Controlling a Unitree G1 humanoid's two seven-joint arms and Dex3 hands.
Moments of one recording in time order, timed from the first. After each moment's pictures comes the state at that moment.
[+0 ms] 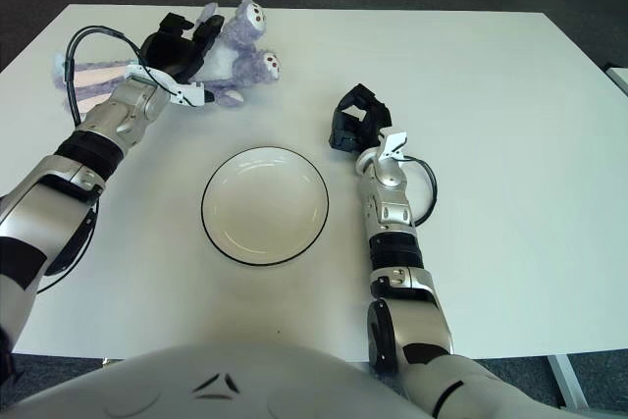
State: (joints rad) left arm -0.95 0.42 -0.51 0.91 0.95 -0.17 0.23; right arm -0.38 -0.01 -0.13 0.42 0.11 -0.10 0.04
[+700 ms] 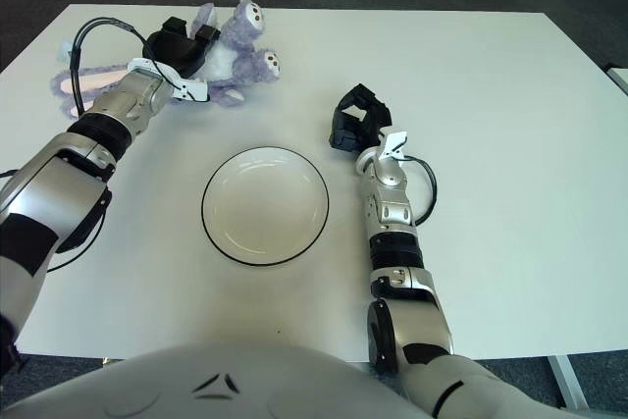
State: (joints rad) left arm -1.08 0.36 -0.59 1.18 0.95 -0.17 0.27; right arm -0.38 -0.01 -0.13 0.41 0.11 -0.09 0.03
